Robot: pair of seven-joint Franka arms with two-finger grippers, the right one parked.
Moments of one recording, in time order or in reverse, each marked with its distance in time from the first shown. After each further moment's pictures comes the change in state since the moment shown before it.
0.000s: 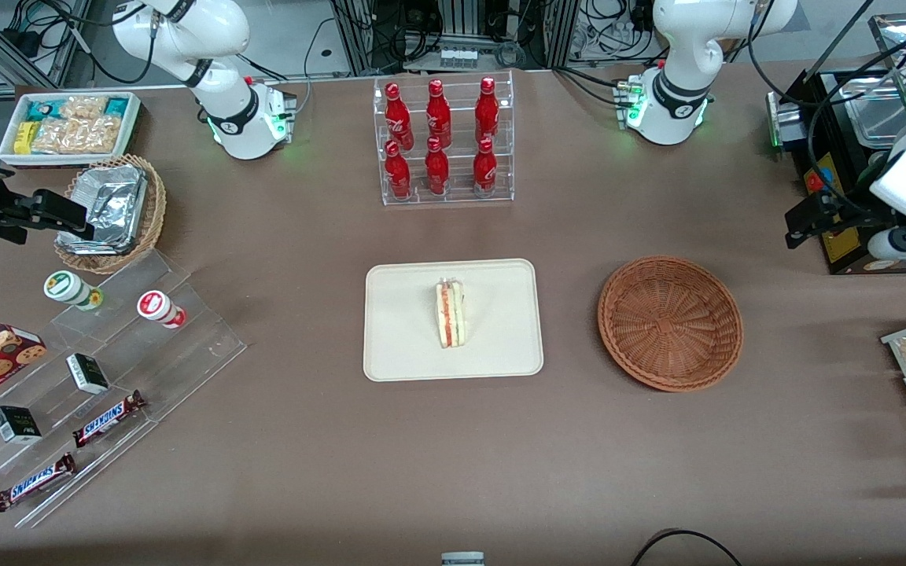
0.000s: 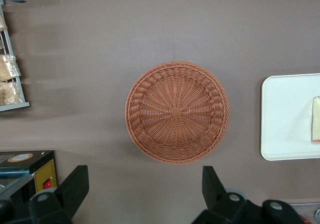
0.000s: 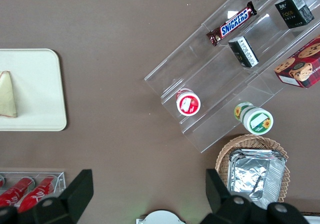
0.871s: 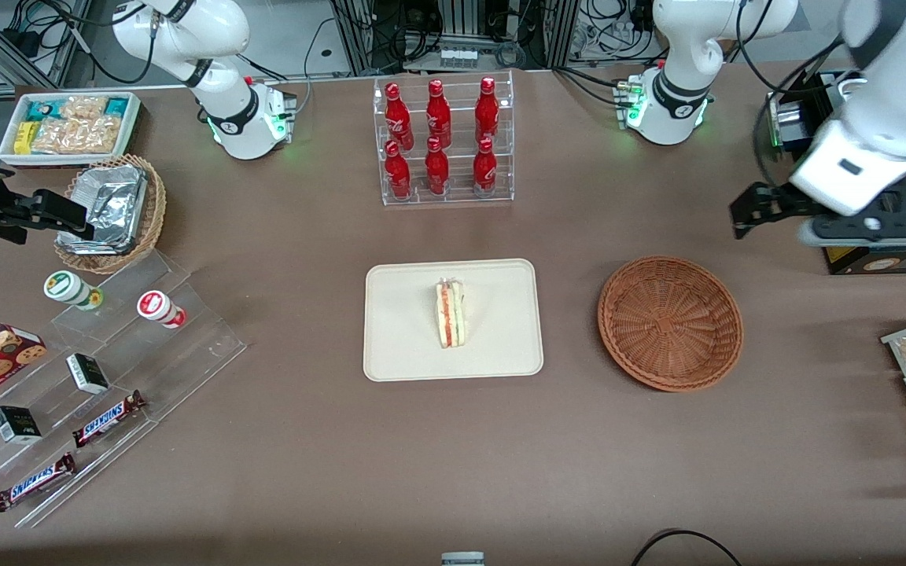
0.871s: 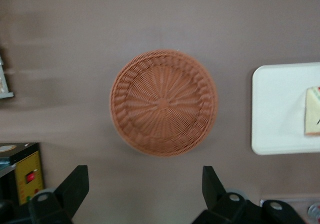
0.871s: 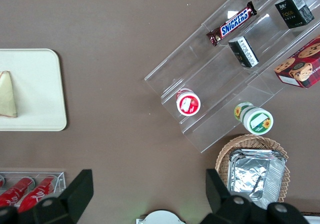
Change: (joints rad) arm -0.035 -0.089 -0.023 -0.131 0.004 0.025 -0.056
